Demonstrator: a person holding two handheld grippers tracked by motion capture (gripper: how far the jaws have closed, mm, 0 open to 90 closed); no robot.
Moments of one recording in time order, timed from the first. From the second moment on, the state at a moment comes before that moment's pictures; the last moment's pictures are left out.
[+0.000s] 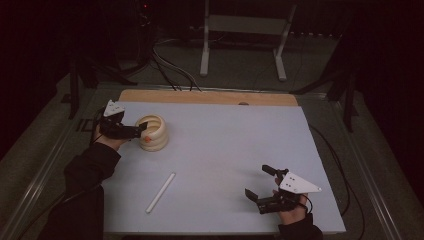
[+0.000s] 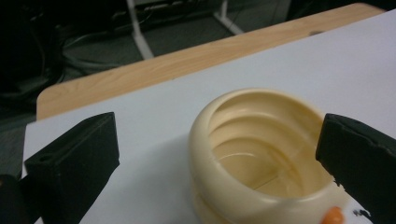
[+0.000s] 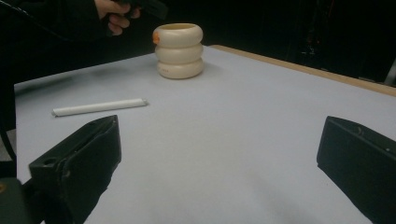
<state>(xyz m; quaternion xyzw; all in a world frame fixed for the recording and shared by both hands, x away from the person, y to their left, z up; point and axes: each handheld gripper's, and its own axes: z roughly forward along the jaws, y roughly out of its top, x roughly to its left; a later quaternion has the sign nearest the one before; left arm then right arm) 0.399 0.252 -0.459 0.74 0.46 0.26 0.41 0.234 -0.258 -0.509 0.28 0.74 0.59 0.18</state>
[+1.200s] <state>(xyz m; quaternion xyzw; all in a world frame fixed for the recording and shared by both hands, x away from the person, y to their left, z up) 0.424 0.230 -0.465 0.74 0.56 0.22 0.30 0.235 -0.257 -0.510 0.28 0.74 0.59 0.18</state>
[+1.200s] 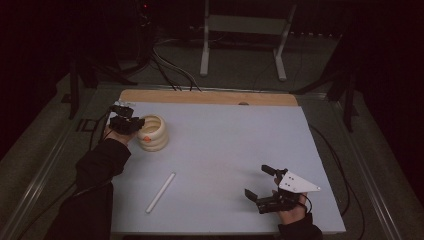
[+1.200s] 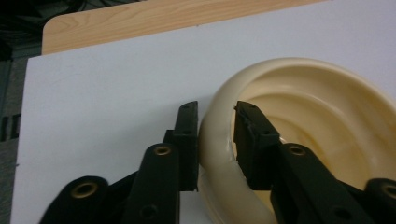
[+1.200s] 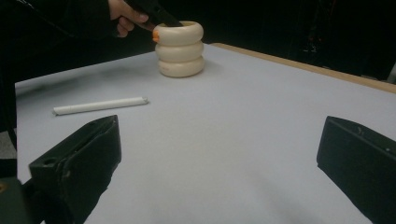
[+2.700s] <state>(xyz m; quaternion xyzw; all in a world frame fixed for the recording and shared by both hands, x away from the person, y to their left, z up) 0.415 0.103 -0.431 0.79 0.51 0.18 0.29 0.236 -0.258 -0.509 0.28 0.74 0.59 0.18</state>
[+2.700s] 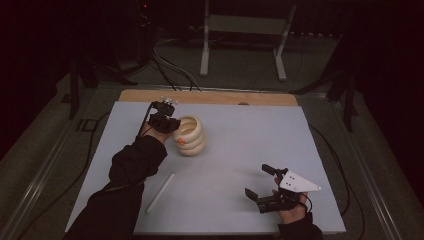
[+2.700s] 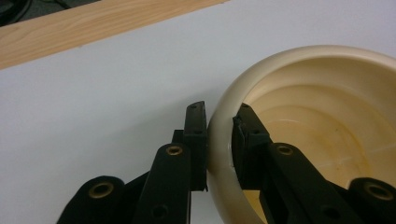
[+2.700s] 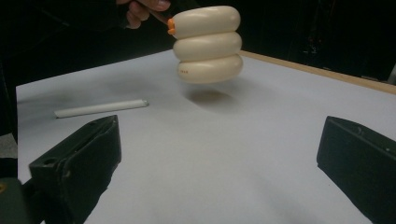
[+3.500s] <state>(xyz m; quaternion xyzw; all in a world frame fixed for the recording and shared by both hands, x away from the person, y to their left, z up) 0.402 0.044 -0.442 0.81 0.48 0.17 0.28 0.237 -0.257 -0.509 0.28 0.74 0.59 0.18</state>
